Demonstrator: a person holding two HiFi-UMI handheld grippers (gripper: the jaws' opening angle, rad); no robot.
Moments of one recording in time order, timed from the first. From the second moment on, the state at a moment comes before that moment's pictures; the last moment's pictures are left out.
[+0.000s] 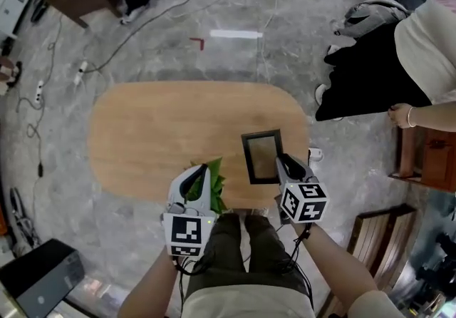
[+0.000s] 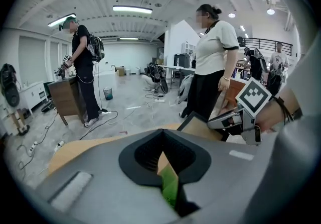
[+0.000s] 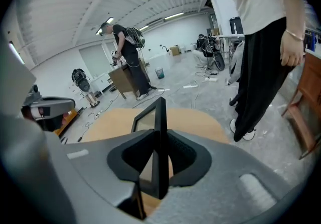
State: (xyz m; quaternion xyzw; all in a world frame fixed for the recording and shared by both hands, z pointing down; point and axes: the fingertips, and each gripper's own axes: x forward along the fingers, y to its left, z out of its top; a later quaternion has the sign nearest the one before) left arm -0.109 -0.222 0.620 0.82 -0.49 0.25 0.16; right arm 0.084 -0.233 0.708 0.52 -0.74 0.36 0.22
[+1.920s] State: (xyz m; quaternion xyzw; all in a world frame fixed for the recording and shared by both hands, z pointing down) left arm -0.083 -0.226 0.623 0.83 -0.48 0.24 0.15; right arm 0.074 -0.246 0.721 0.48 -0.78 0.34 0.21
